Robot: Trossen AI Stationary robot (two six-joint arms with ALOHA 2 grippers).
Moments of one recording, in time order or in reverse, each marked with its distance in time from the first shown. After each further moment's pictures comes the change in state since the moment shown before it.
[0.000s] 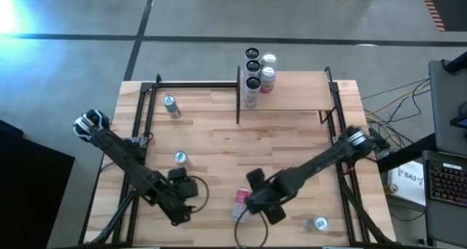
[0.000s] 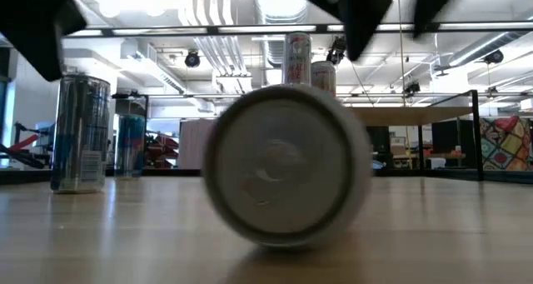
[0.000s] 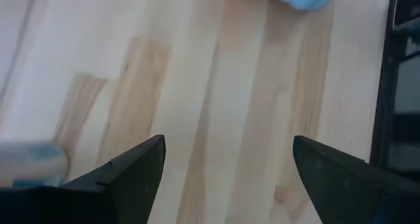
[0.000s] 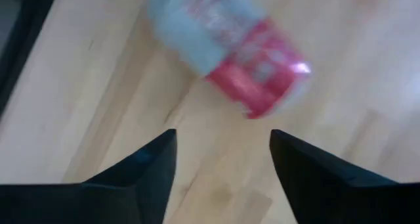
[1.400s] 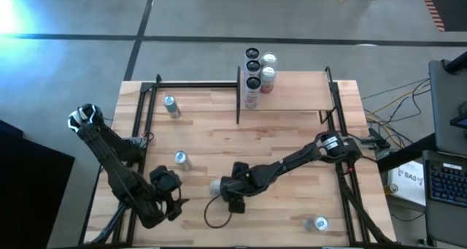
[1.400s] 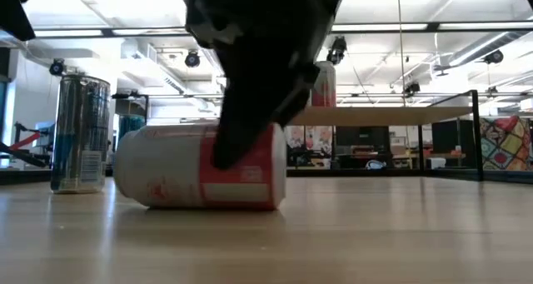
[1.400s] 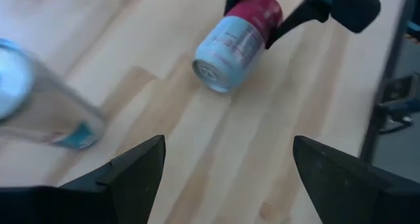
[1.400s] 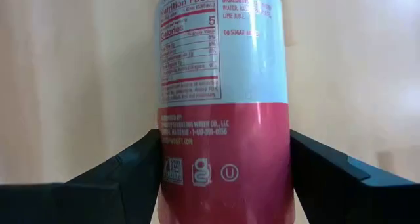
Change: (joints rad) left arm -0.158 -0.109 0.010 -0.173 -0.270 -0.444; right arm -0.152 0.229 0.023 0.363 0.129 0.452
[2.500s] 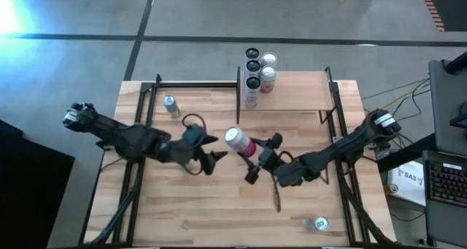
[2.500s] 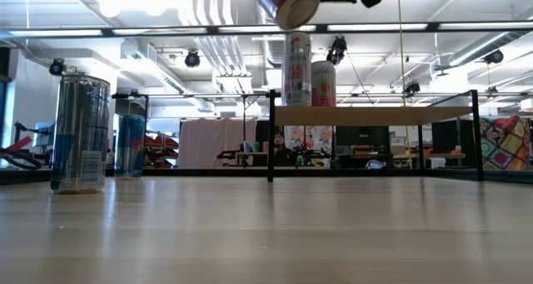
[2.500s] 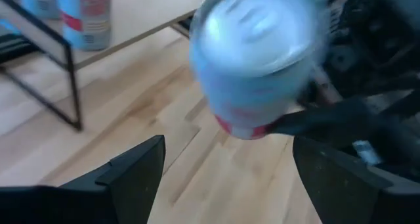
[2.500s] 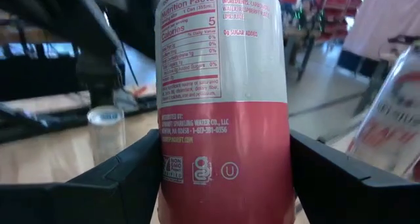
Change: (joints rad) left arm 0.547 -0.084 0.086 0.500 -0.017 0.606; right arm 0.100 -0.612 -0.699 1.026 0.878 -0.355
